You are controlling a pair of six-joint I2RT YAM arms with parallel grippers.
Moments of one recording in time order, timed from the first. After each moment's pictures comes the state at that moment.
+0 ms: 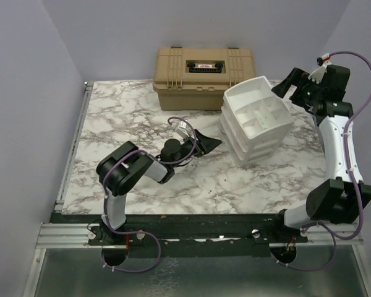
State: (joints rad) left arm -0.75 1.99 0.74 1.29 0.20 -1.13; right arm -0.20 1.49 1.52 -0.53 -0.44 0.32
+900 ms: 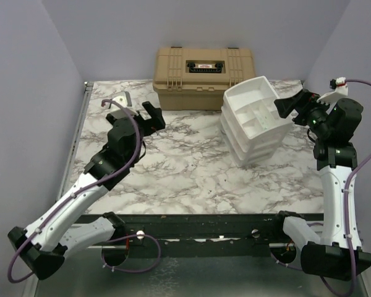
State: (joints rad) left arm -0.69 0.99 1.02 -0.18 -0.60 -0.51; right arm -0.20 0.97 1.13 -0.31 -0.42 0.38
